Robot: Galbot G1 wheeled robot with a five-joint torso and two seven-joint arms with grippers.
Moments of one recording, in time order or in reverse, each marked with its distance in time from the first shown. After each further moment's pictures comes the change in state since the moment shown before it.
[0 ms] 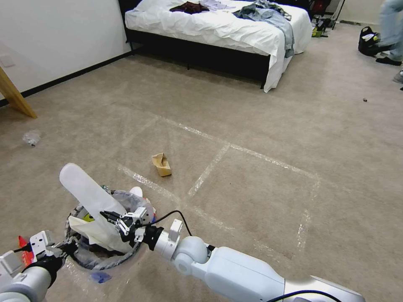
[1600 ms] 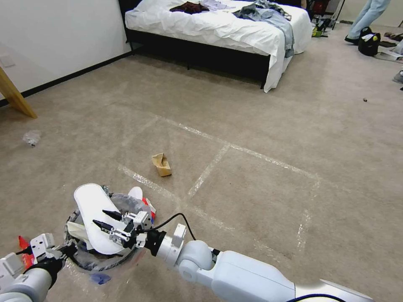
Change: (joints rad) left arm -0.012 0.002 0.005 0.045 0.011 -0.010 0.002; right arm -0.008 -0.058 0.014 0.138 -0.033 -0.015 0.040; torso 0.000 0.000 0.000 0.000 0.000
